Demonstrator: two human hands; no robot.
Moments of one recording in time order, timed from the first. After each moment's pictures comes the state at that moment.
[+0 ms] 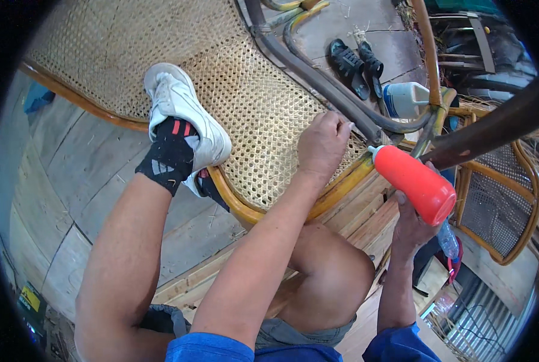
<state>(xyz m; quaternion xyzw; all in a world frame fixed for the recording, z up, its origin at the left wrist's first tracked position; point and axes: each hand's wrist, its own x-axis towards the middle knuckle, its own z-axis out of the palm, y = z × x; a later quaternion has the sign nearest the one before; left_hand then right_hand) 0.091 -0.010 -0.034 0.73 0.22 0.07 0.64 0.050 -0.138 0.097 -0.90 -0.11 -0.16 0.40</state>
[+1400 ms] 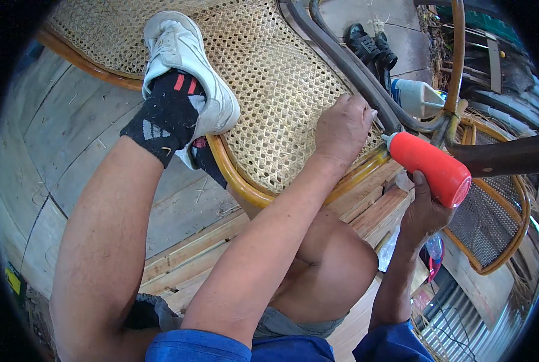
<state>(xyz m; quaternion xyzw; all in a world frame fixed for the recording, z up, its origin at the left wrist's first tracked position) 0.086 -0.010 -0.038 0.70 0.22 0.11 0.67 0.063 -0.129 0.089 -0.92 -0.04 -0.17 0.35</state>
